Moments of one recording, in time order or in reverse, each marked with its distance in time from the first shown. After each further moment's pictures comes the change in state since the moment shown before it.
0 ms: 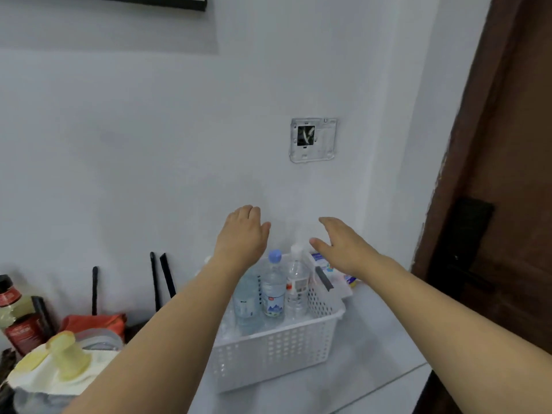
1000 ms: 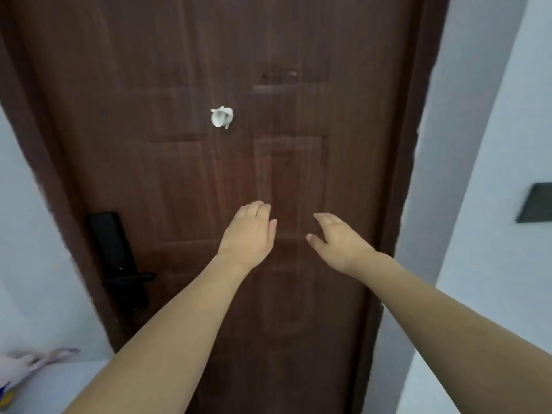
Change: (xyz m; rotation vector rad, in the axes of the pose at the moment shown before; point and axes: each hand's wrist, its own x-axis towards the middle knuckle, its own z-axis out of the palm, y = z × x) left_hand -0.120 0.527 0.029 -0.669 -0.065 1.188; right_hand -0.445 0.165 -0.186 -0.290 0.574 1.103
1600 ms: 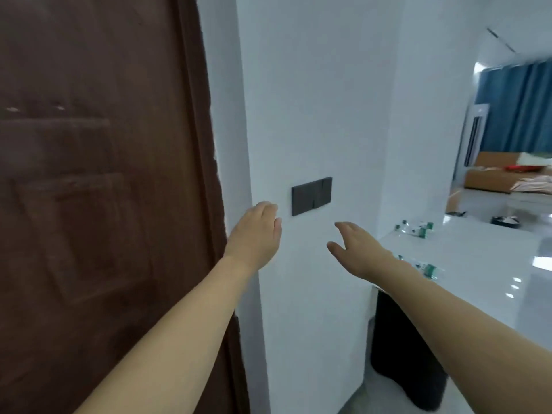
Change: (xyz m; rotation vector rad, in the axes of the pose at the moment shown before) left_hand 0.040 0.316 0.031 -0.454 -0.045 0.485; right_hand -0.229 0.188 -0.165 -0.217 0.255 0.640
